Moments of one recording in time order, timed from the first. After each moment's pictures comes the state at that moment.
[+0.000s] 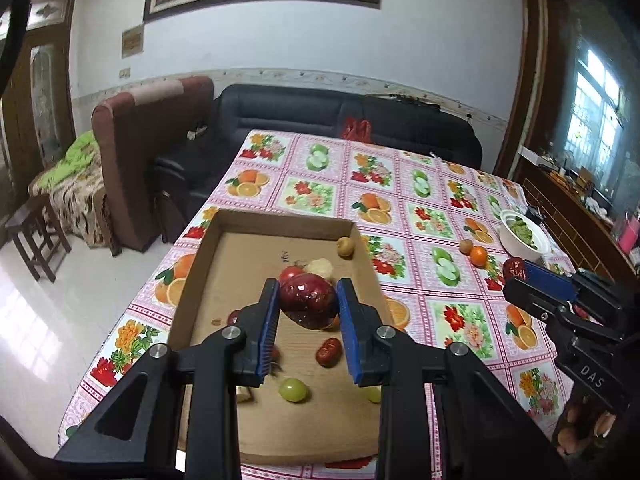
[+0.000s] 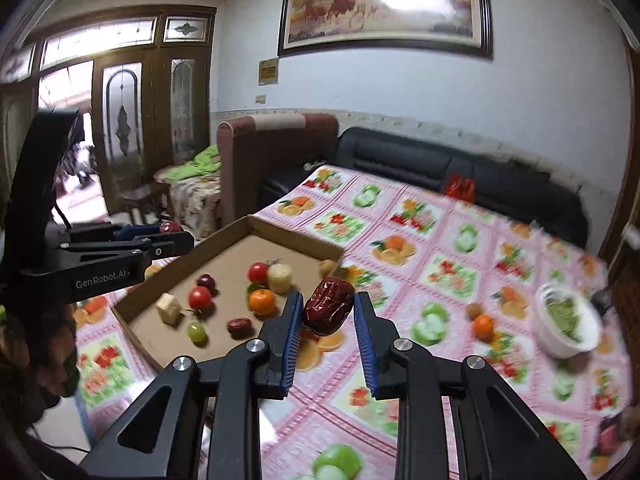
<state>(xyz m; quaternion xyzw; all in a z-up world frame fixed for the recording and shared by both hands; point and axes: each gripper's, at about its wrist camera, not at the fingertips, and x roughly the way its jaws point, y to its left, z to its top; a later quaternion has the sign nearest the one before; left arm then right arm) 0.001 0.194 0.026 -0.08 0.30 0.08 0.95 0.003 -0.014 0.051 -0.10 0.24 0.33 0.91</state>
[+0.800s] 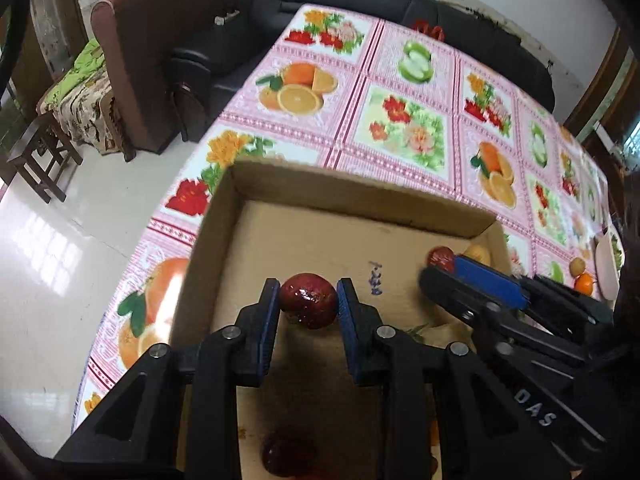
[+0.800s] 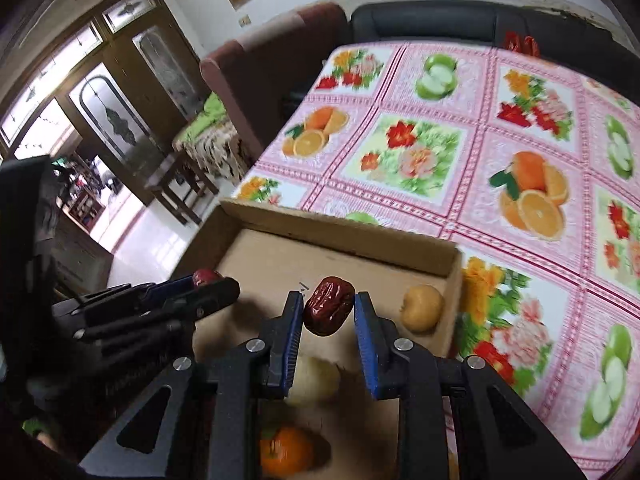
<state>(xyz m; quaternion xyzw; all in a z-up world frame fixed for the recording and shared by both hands) 0.171 0.284 -0.058 -0.13 0.50 0.14 0.85 0.211 0.157 -0.040 -0.01 0.47 0.37 0.80</state>
